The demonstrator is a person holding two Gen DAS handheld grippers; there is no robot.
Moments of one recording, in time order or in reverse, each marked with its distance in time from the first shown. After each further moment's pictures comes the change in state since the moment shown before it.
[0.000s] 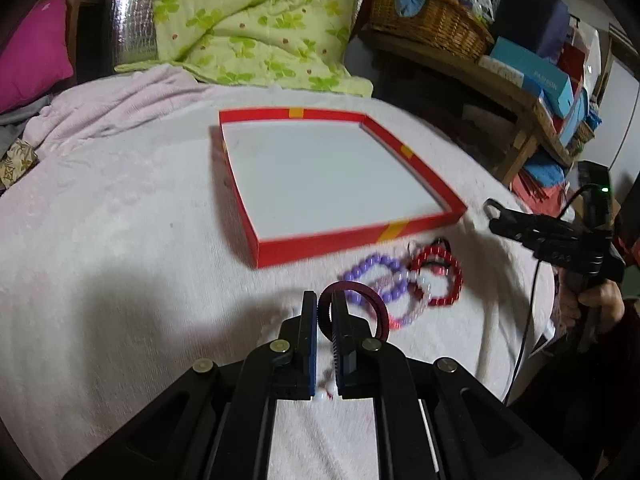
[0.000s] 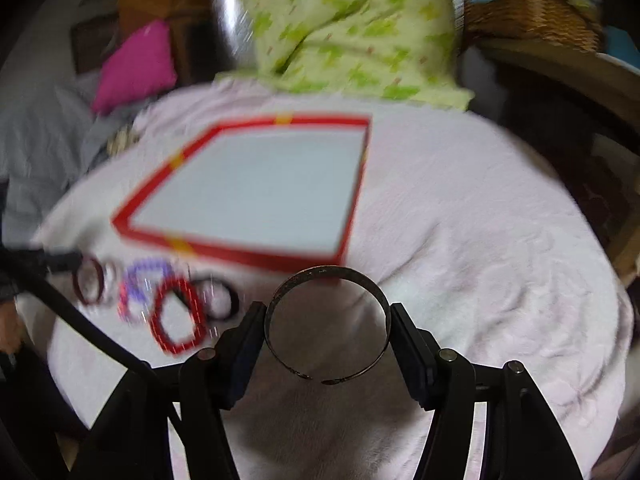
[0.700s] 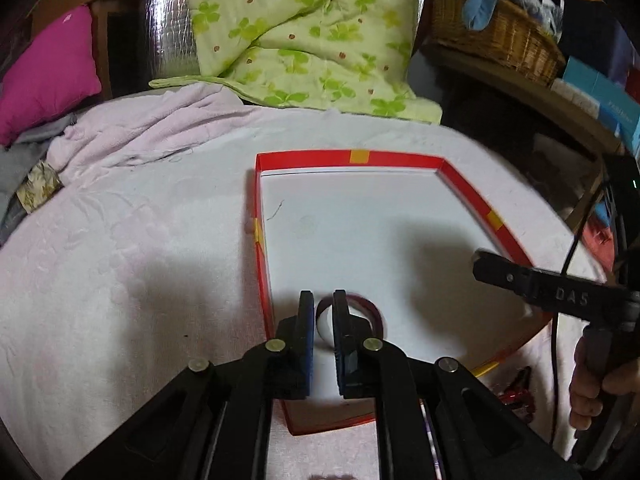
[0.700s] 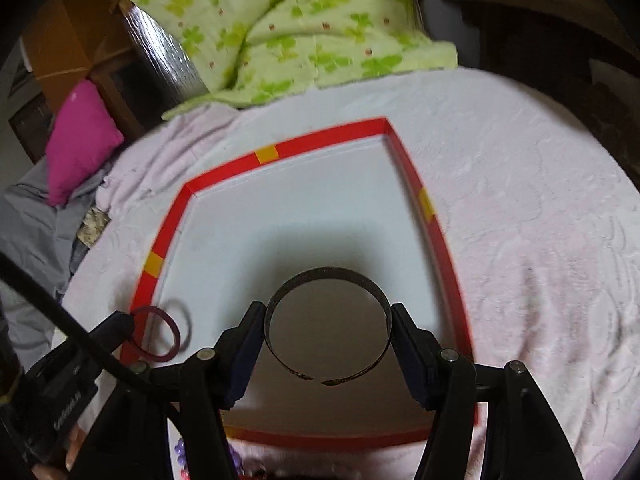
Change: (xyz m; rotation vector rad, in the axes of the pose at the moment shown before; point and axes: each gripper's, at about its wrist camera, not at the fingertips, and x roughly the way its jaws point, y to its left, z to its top) left arm 0.077 0.014 0.079 -0.054 -0.035 0.235; right arm 0.103 0.038 0.087 0.302 0.130 0.027
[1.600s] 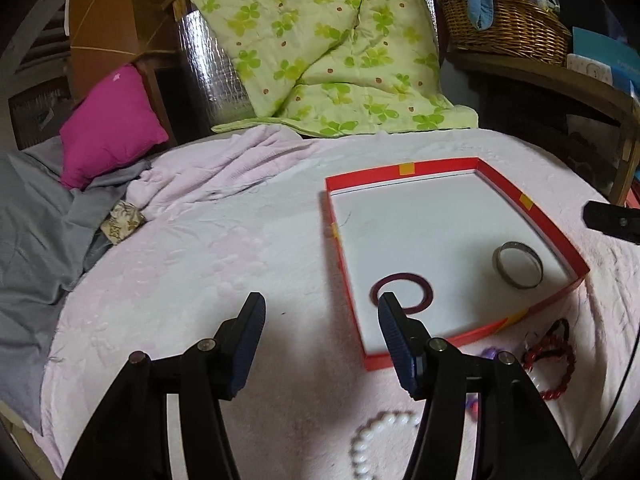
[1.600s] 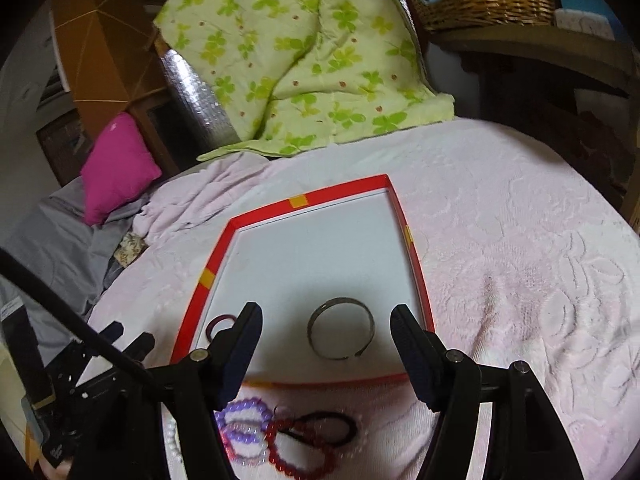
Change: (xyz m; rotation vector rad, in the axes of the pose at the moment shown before) left arm -0.068 -0.004 -0.030 0.094 -0.110 0.279; right arm -0.097 0.001 -0.034 -0.029 -0.210 0.074
